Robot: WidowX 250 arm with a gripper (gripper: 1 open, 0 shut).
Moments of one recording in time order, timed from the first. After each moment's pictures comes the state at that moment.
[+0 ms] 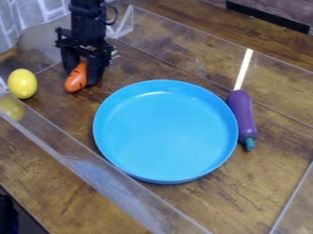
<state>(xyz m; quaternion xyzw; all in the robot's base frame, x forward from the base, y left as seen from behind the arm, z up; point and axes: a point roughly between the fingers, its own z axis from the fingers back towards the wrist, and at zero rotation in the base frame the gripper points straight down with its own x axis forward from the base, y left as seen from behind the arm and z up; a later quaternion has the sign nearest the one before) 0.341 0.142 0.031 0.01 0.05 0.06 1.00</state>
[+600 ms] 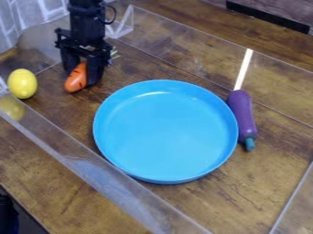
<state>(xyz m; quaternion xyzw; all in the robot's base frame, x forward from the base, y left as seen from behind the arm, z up) 0.338 0.140 0.032 0.00 0.06 0.05 1.00</state>
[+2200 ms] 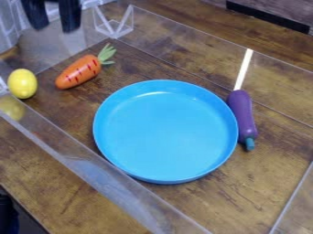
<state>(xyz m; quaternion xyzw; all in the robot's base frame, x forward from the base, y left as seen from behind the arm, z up) 0.321 0.172 0.128 -0.06 0.00 0.11 0.99</state>
